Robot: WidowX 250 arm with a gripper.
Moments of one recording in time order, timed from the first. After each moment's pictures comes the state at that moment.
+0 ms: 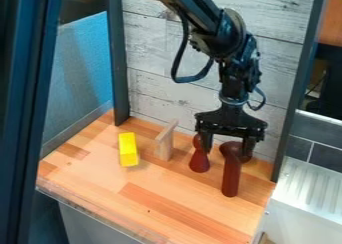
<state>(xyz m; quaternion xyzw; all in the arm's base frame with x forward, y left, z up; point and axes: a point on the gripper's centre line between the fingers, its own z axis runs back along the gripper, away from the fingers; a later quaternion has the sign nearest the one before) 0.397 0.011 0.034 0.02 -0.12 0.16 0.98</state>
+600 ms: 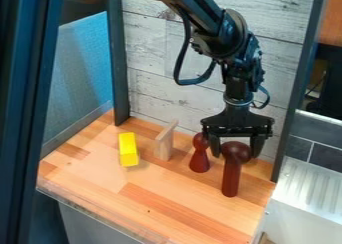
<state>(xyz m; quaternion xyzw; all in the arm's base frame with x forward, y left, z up) 0.400 0.001 0.035 -0.02 -0.12 0.23 0.97</state>
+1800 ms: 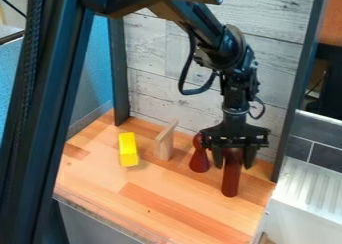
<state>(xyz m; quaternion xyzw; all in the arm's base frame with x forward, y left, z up) 0.402 0.005 0.010 -0.03 -0.07 0.23 0.97</state>
